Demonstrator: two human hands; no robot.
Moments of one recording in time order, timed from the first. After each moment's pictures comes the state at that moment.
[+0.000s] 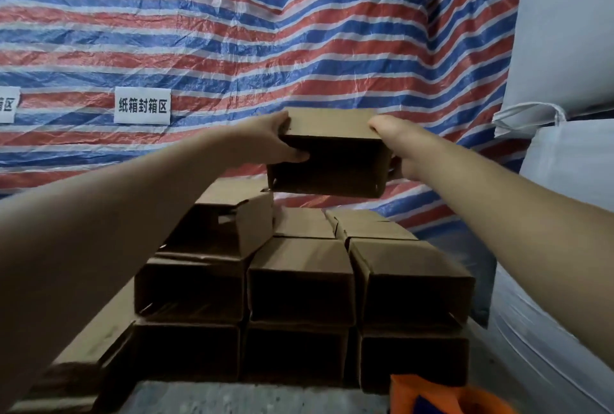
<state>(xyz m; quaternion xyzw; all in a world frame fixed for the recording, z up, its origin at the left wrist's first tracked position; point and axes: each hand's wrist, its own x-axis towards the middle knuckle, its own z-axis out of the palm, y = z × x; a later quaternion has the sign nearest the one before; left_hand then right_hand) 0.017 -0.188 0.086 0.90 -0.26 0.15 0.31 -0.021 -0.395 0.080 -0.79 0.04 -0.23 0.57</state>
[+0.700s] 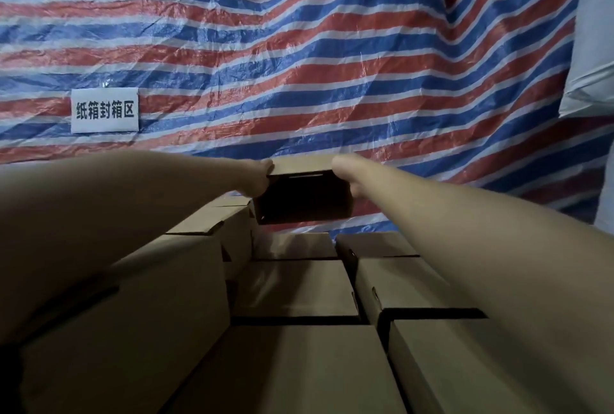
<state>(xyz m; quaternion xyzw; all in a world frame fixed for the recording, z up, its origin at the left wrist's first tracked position) 0.390 -0.245 0.064 0.98 -0.12 0.16 -0.01 0.347 -0.427 0.056 -0.79 0.04 -0.13 0.60</state>
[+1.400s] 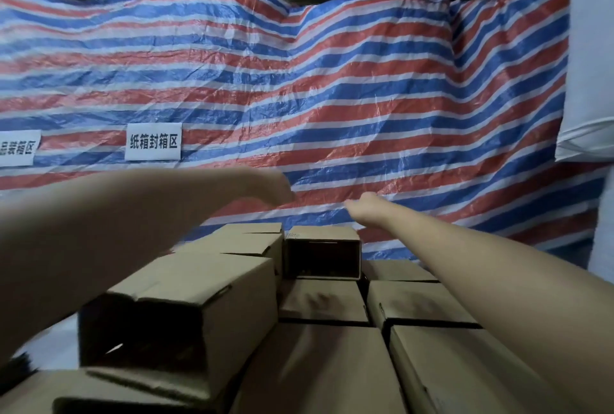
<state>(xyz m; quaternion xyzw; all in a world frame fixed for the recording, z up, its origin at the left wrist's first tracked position) 0.248 -0.210 0.117 0.98 -0.17 0.13 0.00 0.240 -0.413 0.068 -0.94 0.02 -0.18 0.30</state>
